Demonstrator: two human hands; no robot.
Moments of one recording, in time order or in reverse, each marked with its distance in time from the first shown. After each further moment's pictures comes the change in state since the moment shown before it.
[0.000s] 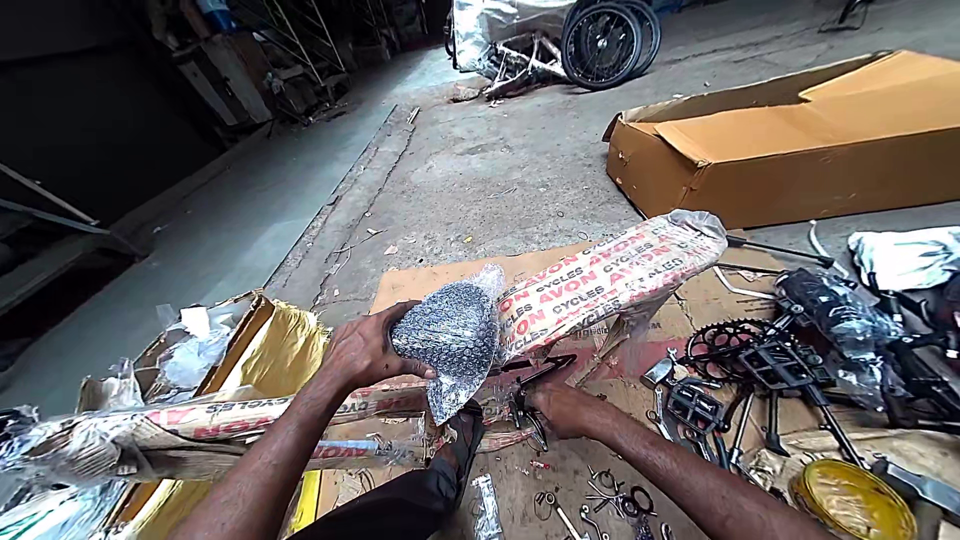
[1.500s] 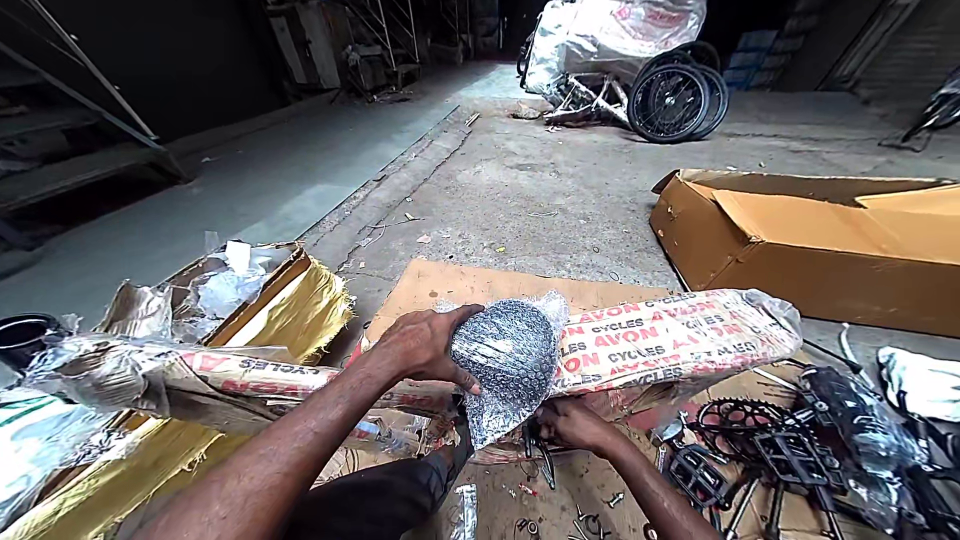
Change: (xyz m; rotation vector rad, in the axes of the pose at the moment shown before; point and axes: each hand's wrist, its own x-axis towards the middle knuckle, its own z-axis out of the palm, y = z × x) left_hand -0.013 0.016 -0.010 -0.055 -0.197 0.040; right_hand 0.018 0.003 -0.006 0.504 0.124 0.154
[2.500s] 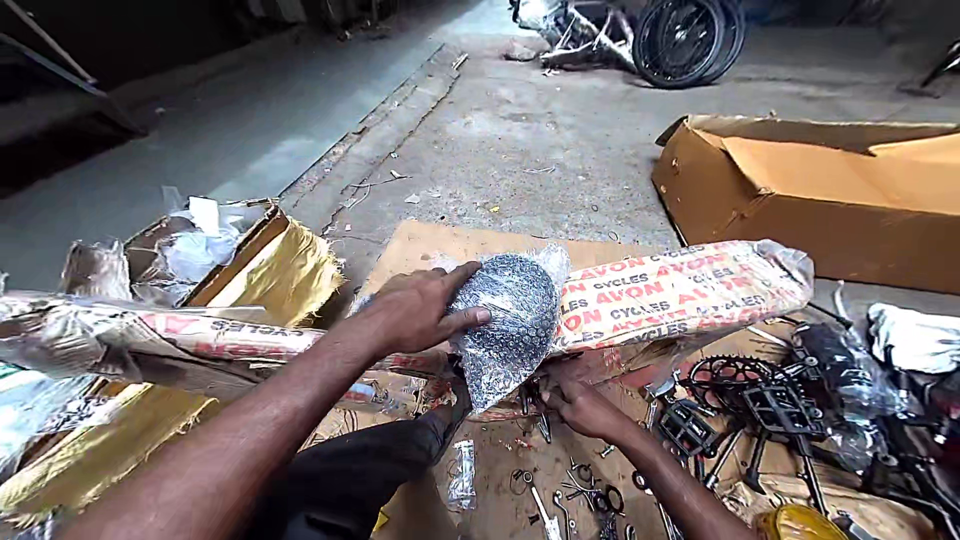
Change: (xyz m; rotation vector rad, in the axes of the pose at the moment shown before) left_hand -0.009 0.000 0.002 -0.068 0.216 0.169; right_hand -0.023 0.012 0.015 -0.061 0.067 -0.010
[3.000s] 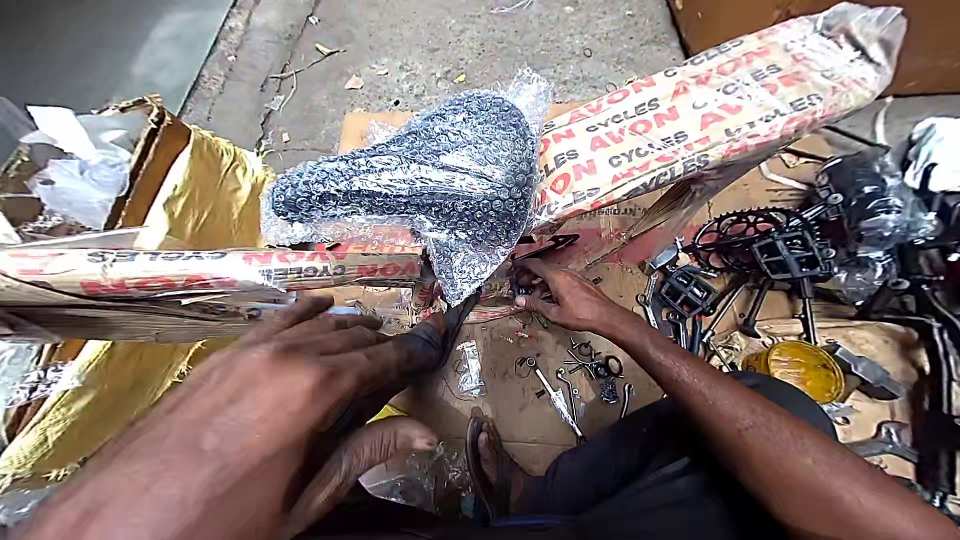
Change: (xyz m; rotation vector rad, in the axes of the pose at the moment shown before) left_hand -0.165 0.053 0.003 0.003 -0.032 0.357; right_hand -0.007 0.010 0.035 0.041 0.159 -0.303
